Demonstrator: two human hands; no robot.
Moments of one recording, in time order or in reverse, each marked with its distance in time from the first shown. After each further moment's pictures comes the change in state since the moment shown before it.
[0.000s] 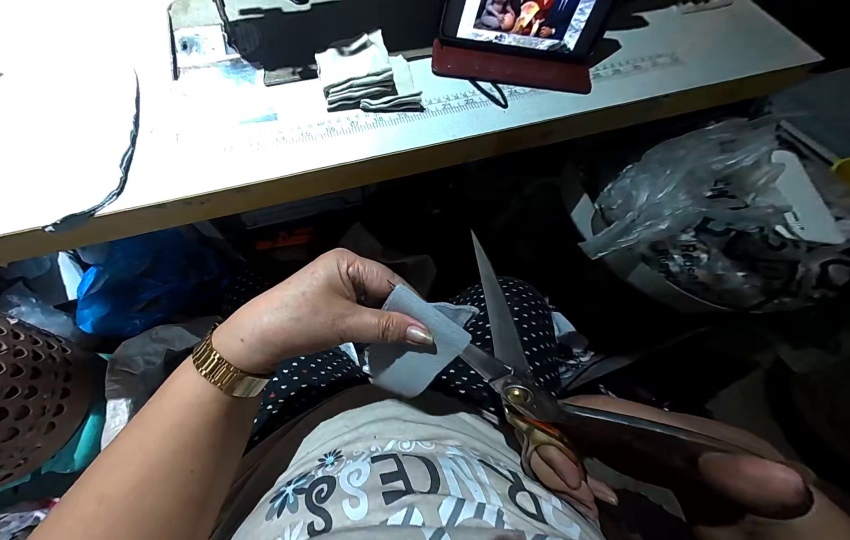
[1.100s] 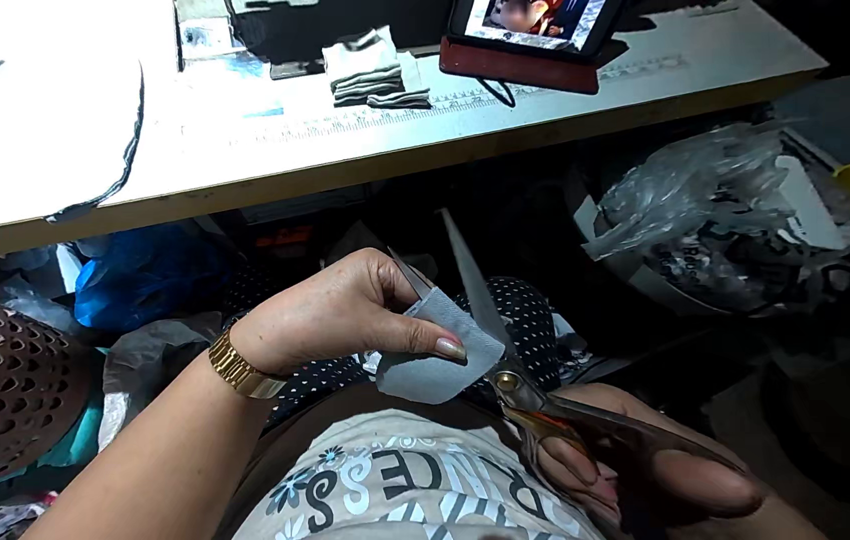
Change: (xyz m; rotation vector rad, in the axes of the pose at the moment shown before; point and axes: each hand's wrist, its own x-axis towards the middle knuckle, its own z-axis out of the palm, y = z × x) left_hand 0.006 0.011 0.011 -0.031 -0.086 -0.020; right_hand 0.019 -0.001 0.015 0.126 0.053 -0.059
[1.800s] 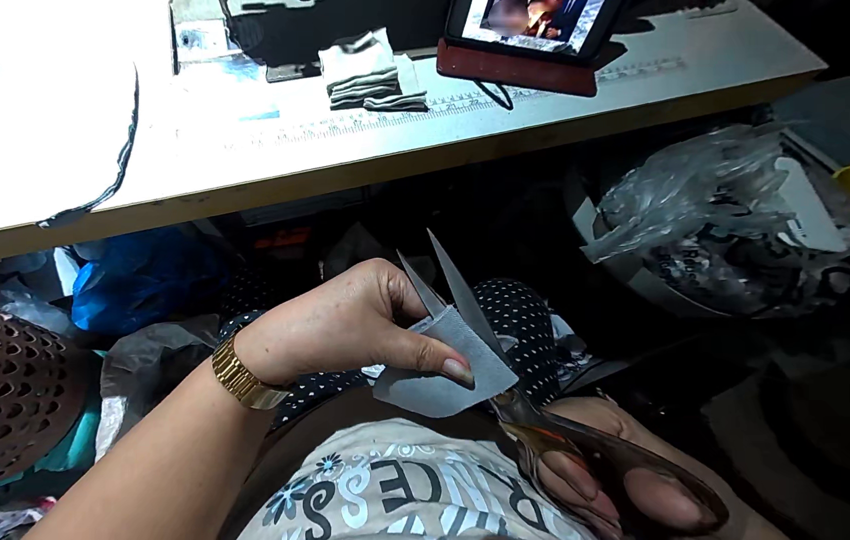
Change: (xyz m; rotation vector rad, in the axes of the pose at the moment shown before) left_hand 0.005 -0.002 0.005 0.049 -0.029 0.036; right_hand 0.001 0.014 0.002 -0.026 0.020 -0.100
